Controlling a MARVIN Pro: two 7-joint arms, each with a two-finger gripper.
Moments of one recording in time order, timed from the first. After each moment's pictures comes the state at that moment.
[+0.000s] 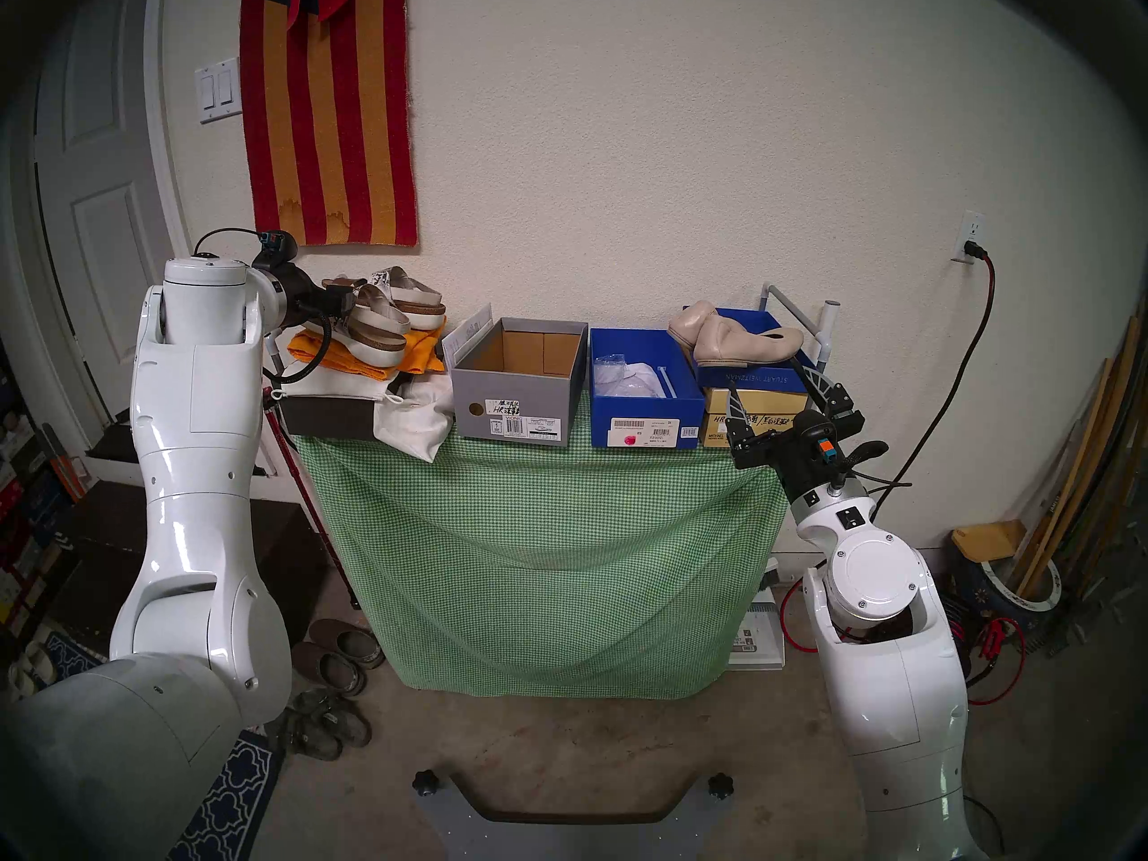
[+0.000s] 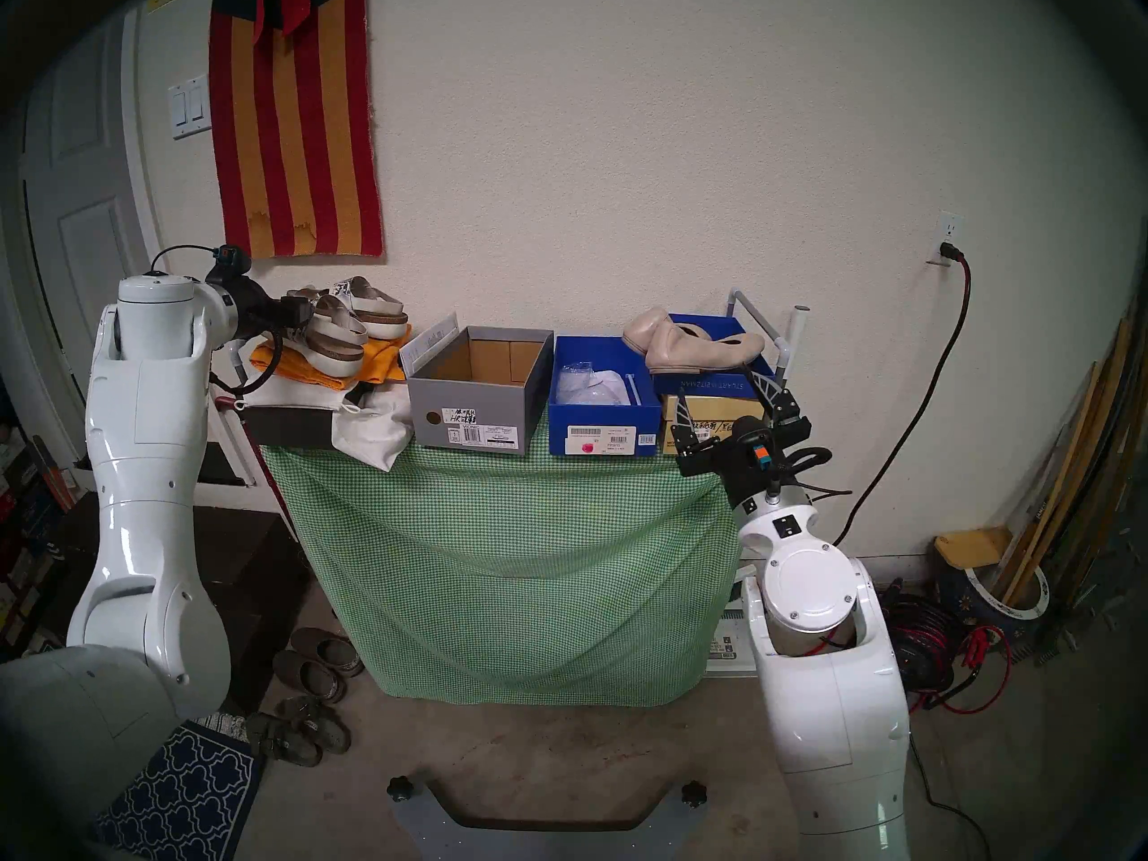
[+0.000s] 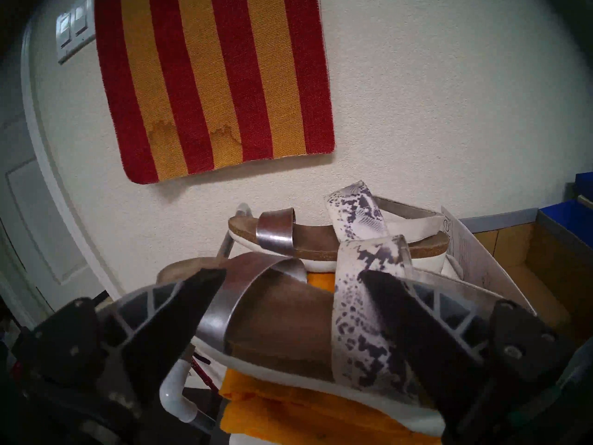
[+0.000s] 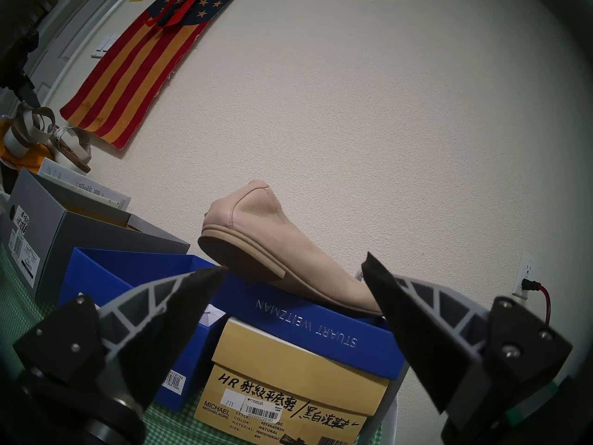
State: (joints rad) left arm 0.80 -1.25 -1.81 -1.37 0.32 0.76 -0.56; right arm -1.61 -1.40 1.63 -1.88 -0.21 -0.12 0.13
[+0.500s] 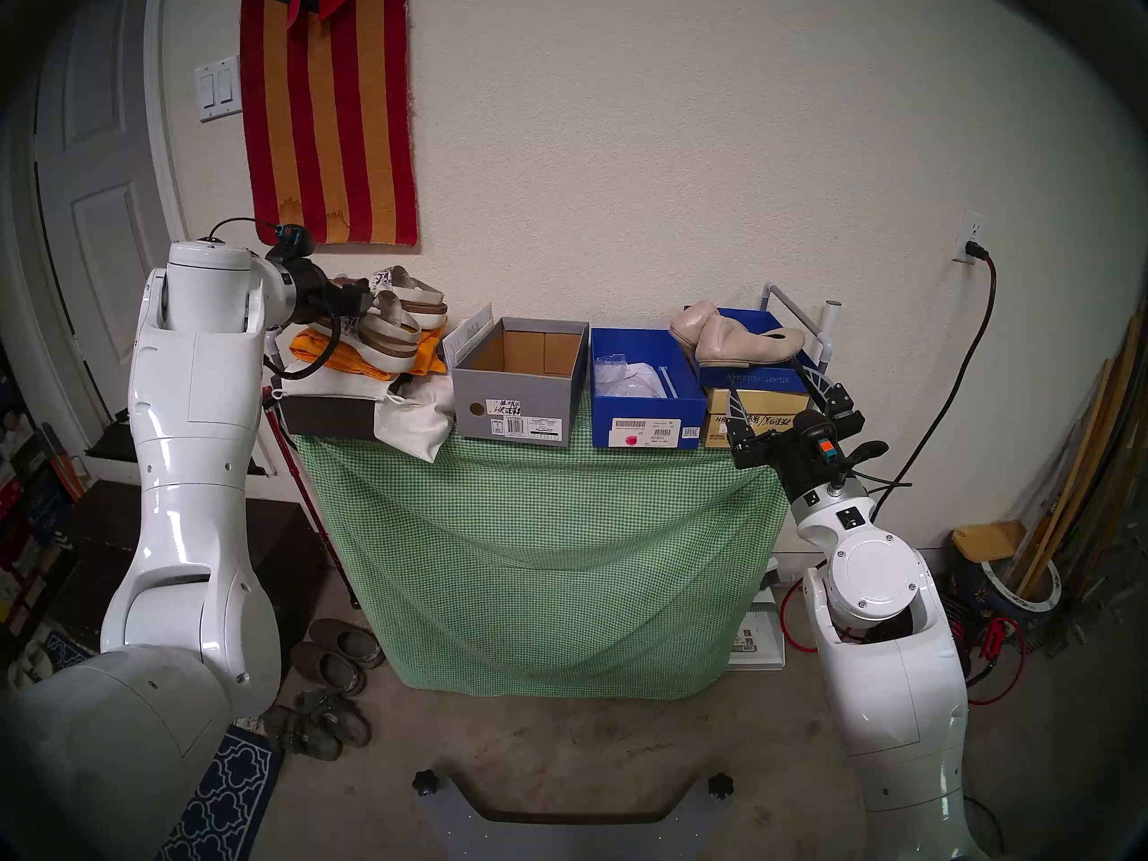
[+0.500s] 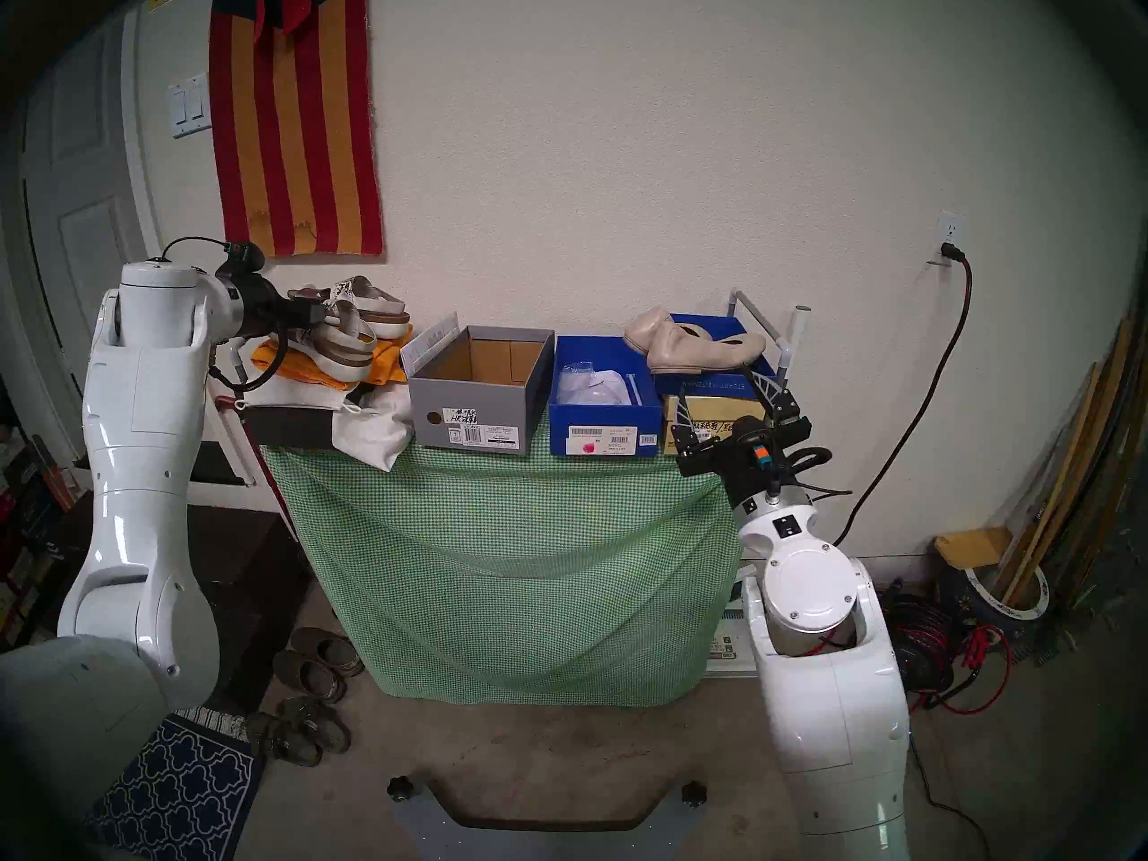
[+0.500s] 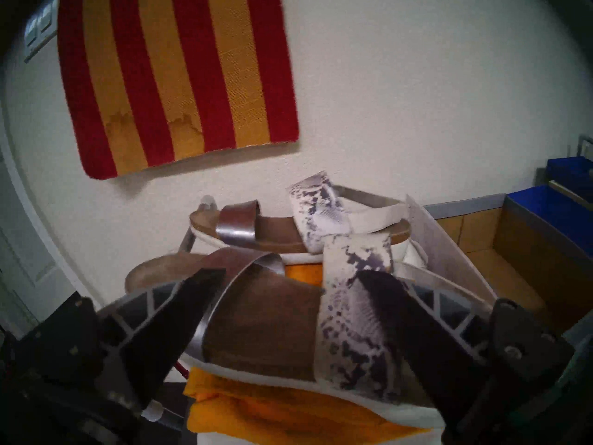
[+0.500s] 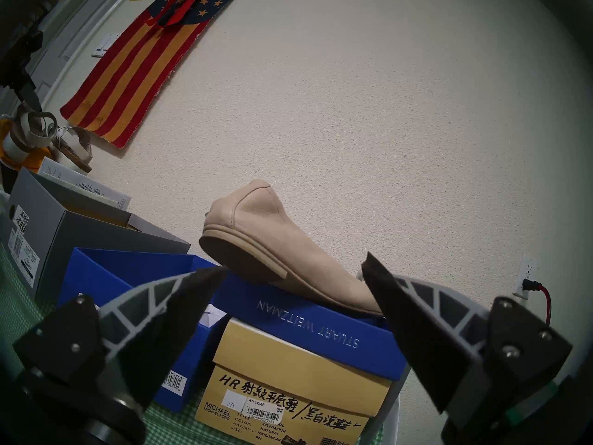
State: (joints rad) left arm 0.80 -1.23 -1.74 -1.42 0.31 0.84 -0.69; right arm -1.61 -1.40 1.63 -1.88 -0.21 -0.12 0.13
